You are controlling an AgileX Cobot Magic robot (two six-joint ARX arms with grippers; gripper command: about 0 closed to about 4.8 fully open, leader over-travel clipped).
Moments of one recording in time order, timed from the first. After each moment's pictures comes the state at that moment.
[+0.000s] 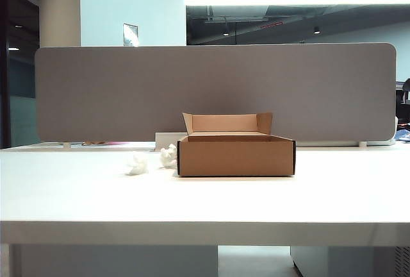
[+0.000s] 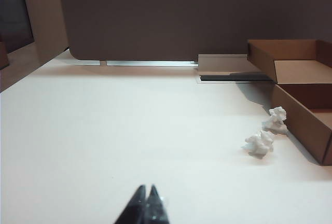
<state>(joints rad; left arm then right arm) -0.01 0.00 0.00 0.05 0.02 0.01 0.09 0.00 0.01 -0.16 0.07 0.03</state>
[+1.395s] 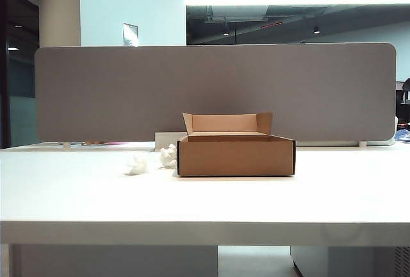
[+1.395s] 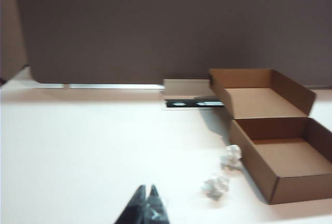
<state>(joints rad) -0.01 0.37 0.34 0.08 0.15 -0.04 0.09 0.19 0.33 -0.10 0.18 0.03</state>
